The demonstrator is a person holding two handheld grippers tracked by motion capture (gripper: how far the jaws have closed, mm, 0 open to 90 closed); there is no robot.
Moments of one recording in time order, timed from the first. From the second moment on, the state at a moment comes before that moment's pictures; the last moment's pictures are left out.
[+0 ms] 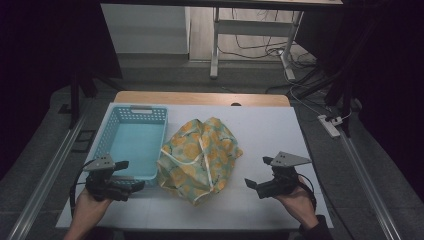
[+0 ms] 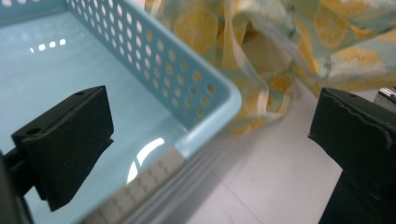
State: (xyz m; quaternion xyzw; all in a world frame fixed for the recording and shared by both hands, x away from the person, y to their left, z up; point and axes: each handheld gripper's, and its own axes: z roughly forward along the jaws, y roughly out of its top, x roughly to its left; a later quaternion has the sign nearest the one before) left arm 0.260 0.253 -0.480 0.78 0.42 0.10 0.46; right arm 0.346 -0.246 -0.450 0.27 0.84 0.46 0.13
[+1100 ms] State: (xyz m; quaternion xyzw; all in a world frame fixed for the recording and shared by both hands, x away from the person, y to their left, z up) left arm 0.207 0.272 -0.521 0.78 0.49 0.15 0.36; right arm 0.299 -0.320 -0.502 0.37 0.84 0.37 0.14
